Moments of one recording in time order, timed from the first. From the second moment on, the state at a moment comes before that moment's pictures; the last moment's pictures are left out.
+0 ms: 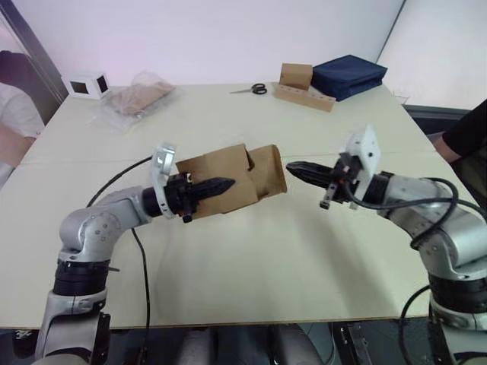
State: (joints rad) left arm -0.52 0.52 0.14 -0.12 -0.95 0.89 -0.93; right arm -0.38 -0.68 -0.11 -0.46 0.59 0.75 0.73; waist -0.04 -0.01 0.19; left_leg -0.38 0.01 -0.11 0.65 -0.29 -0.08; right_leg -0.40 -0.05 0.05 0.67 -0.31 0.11
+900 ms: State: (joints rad) left arm -0.54 0.48 0.14 -0.13 -1.01 0.94 -0.90; right arm -0.46 -0.50 0.07 -0.48 0.57 0.73 0.64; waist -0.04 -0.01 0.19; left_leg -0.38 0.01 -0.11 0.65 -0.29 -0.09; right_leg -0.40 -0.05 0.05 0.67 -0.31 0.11
